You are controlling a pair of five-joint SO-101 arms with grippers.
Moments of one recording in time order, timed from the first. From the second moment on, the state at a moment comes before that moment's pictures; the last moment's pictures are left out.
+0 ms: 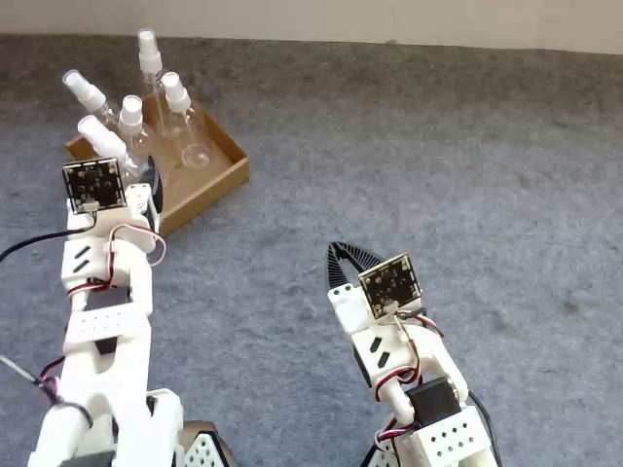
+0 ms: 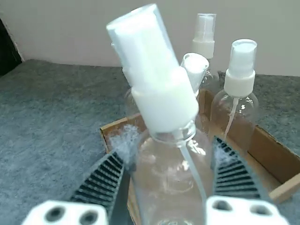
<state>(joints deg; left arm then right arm) -18.9 -34.7 71.3 -15.1 2.9 -24.8 -97.1 95.9 23.3 9.5</state>
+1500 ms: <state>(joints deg) -20.7 0.7 69.6 -51.3 4.6 -24.8 -97.1 95.9 23.3 9.5</state>
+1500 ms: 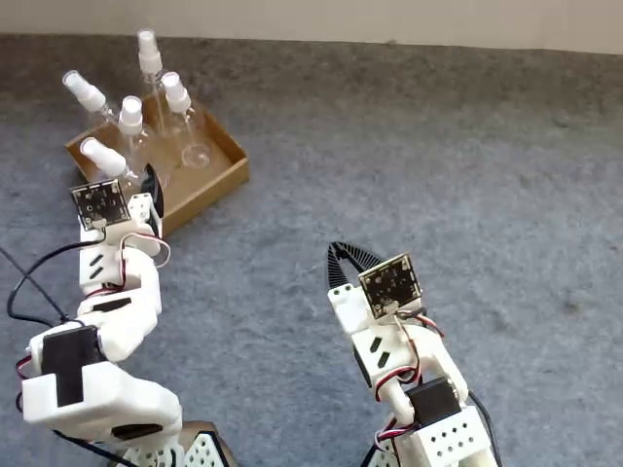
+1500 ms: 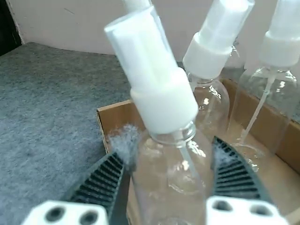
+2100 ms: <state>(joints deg) -20.7 1.0 70.0 -51.6 4.9 -24.8 -97.1 95.9 23.3 9.5</state>
